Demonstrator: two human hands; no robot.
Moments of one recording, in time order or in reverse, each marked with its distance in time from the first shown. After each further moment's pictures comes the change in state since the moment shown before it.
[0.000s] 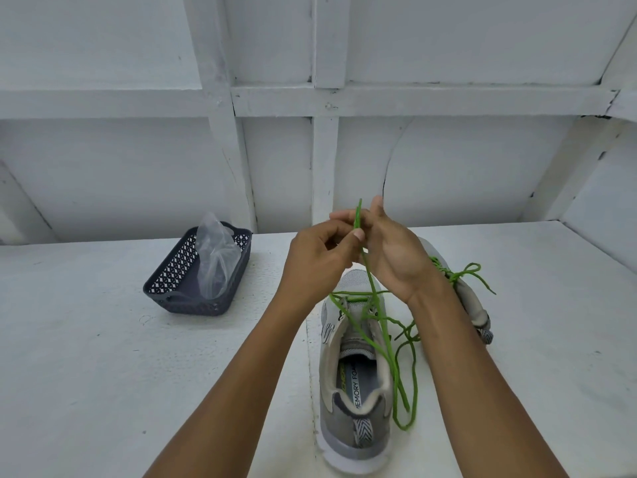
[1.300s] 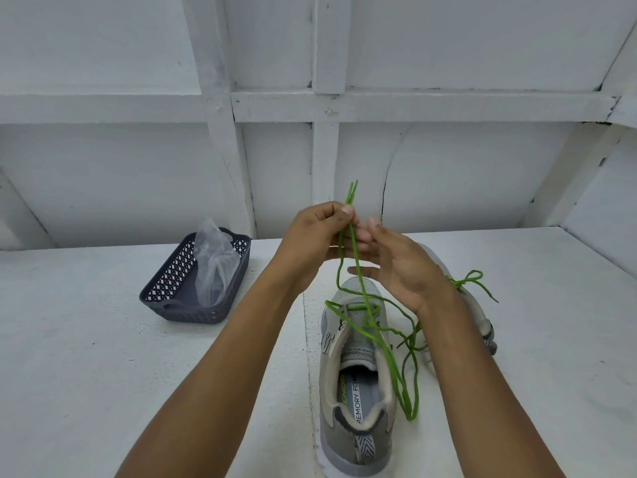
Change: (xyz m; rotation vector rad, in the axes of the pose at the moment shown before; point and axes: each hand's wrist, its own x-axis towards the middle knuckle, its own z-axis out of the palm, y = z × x) left_hand 0.037 0.009 -0.012 -0.320 -0.194 -0.181; right_hand 0.001 0.005 -0.018 -0.043 0.067 0.096
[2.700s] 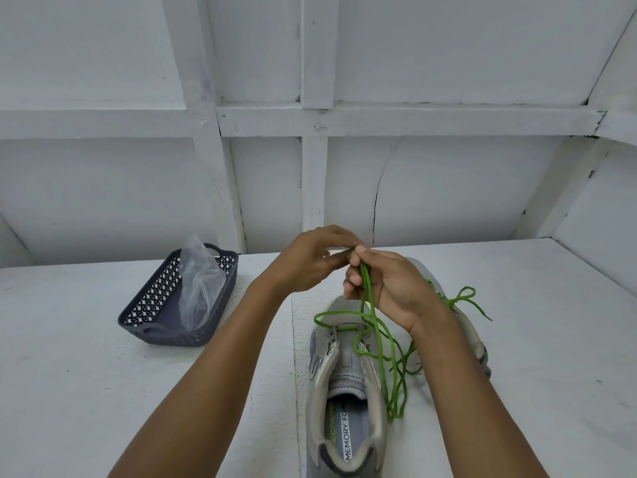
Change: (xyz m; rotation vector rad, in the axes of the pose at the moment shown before) left_hand 0.054 -0.034 -0.023 0.694 -0.249 0.386; right_hand 0.005 -0.004 -0.007 0.125 -0.050 0.063
